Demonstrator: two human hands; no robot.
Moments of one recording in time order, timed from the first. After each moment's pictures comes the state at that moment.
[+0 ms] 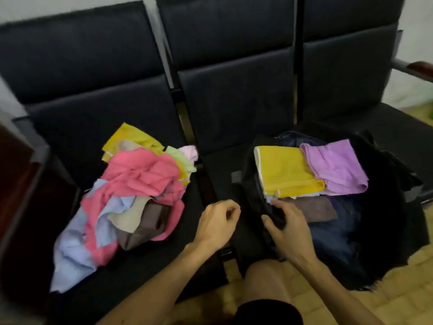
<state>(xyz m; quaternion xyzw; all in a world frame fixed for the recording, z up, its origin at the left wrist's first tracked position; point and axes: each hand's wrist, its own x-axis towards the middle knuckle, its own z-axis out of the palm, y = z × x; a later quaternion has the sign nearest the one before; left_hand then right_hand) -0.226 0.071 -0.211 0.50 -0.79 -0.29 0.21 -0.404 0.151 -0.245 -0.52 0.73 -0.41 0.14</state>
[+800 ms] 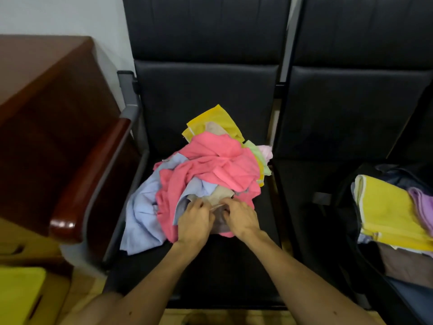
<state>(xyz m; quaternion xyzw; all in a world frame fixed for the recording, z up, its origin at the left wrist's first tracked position) 0.018 0.006 -0.274 0.68 -0.71 -0.10 0.14 -0.120 -0.011 -0.247 -0.72 0.64 -0.09 0.26</state>
